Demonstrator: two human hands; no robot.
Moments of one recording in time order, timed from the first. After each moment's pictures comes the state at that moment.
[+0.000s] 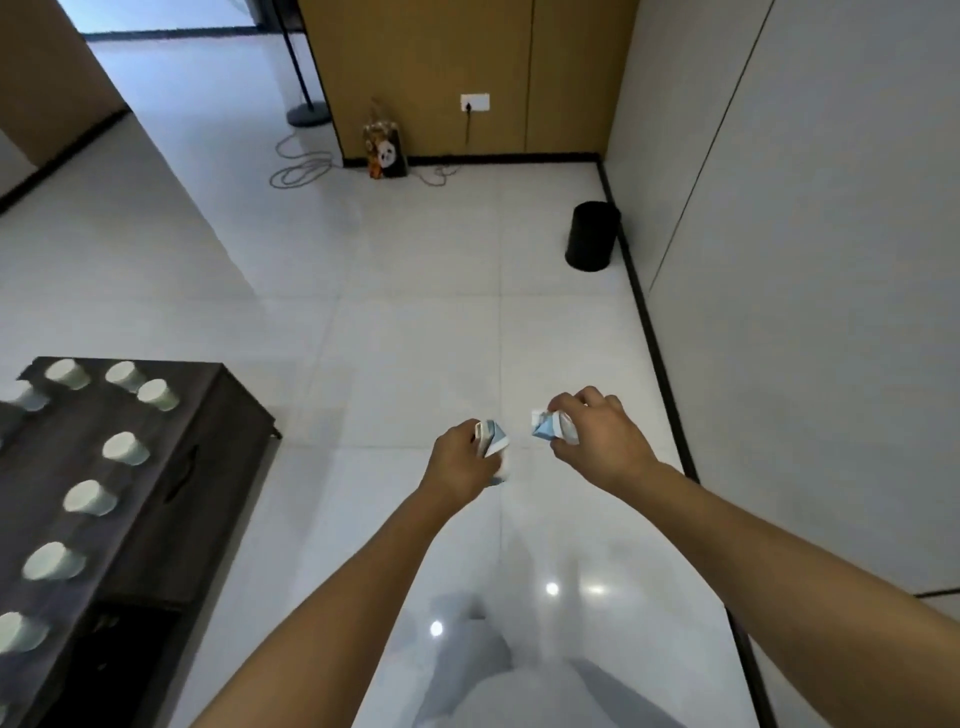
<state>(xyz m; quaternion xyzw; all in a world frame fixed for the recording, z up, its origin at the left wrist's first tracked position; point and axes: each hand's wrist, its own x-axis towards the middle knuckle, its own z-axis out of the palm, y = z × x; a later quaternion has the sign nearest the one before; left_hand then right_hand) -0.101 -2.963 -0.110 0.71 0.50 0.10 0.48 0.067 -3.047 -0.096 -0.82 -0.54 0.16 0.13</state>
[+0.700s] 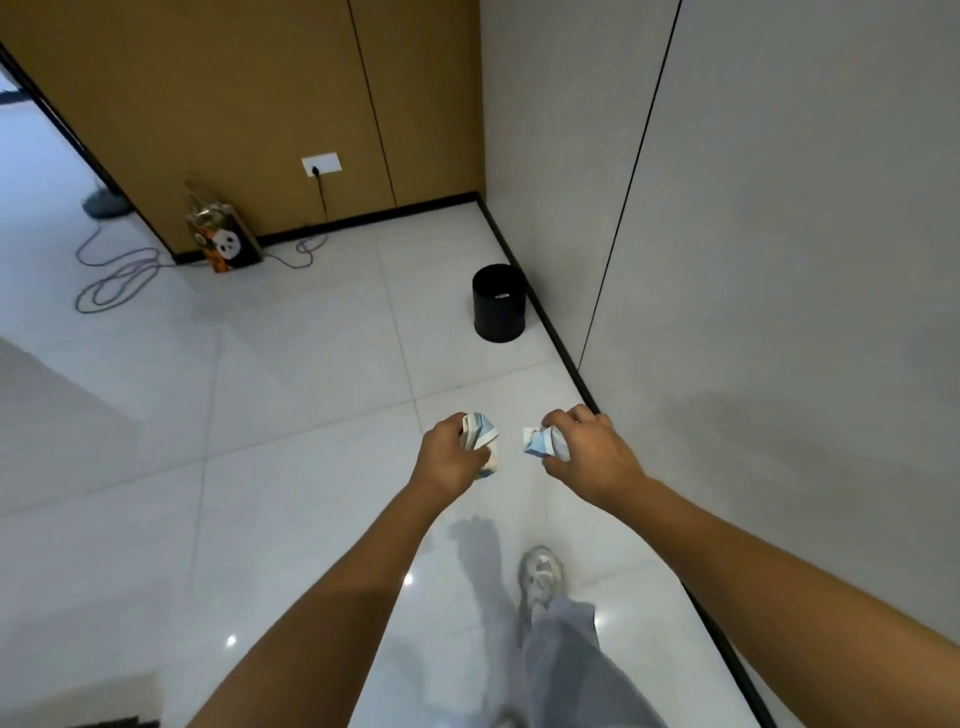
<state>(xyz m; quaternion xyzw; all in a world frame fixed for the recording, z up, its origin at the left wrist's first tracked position) 0.298 -2.562 -0.108 0.77 0.41 0.05 0.49 0.422 -2.703 -0.115 -0.89 -0.39 0.18 0.14</state>
